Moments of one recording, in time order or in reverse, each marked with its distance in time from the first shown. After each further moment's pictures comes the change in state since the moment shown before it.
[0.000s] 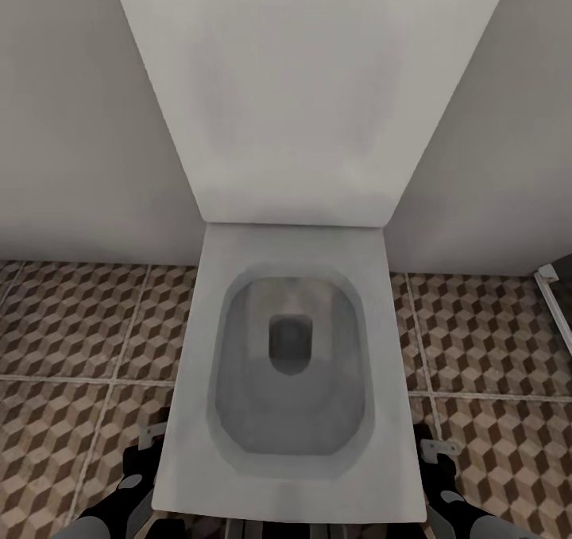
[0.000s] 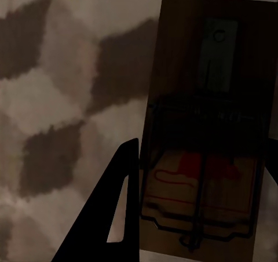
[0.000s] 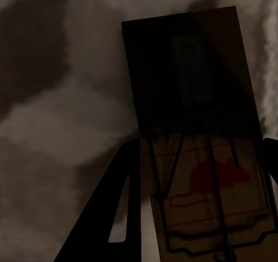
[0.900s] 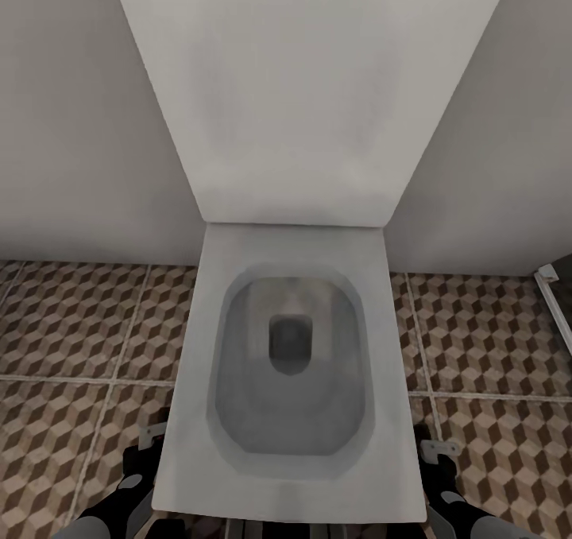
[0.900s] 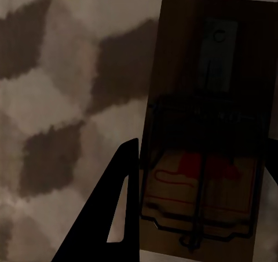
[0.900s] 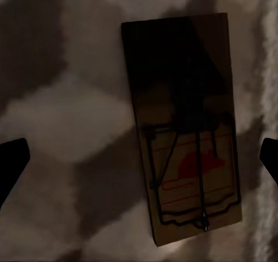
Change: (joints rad) left arm 0.000 0.000 0.000 0.000 0.000 -0.001 0.000; right arm 0.000 -0.001 0.004 0.002 -0.004 0.001 0.000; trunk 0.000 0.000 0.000
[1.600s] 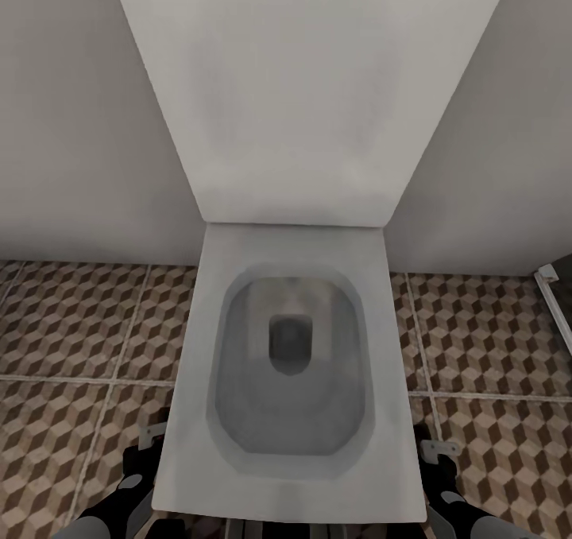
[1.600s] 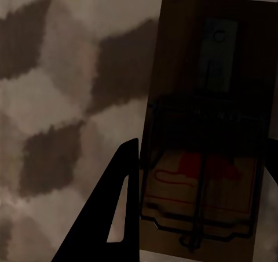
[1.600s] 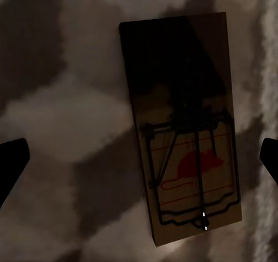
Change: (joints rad) left arm 0.000 0.000 0.000 0.000 0.000 -0.001 0.000; right arm 0.000 0.000 0.000 0.000 -0.005 0.000 0.000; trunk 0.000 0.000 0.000
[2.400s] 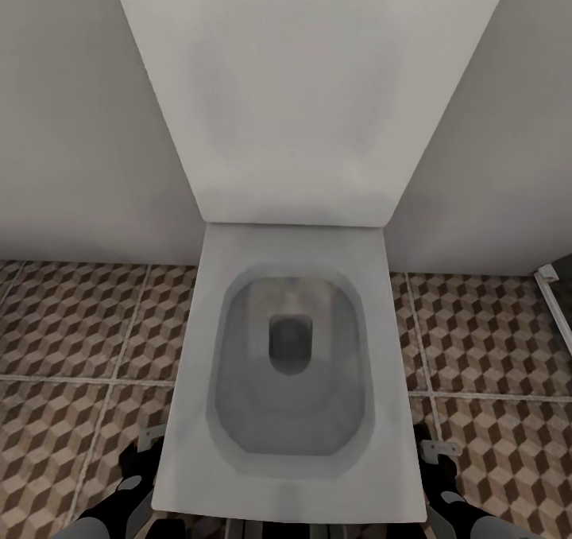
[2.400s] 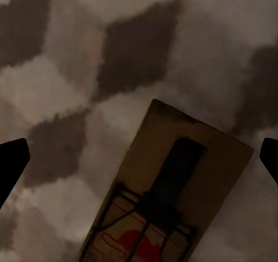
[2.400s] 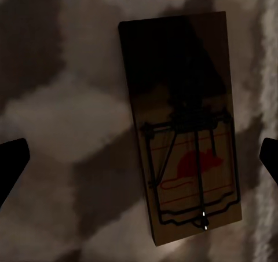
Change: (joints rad) left arm 0.001 0.001 -0.005 0.007 0.009 0.009 0.006; right arm 0.000 0.000 -0.001 0.000 -0.001 0.000 0.000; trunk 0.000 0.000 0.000
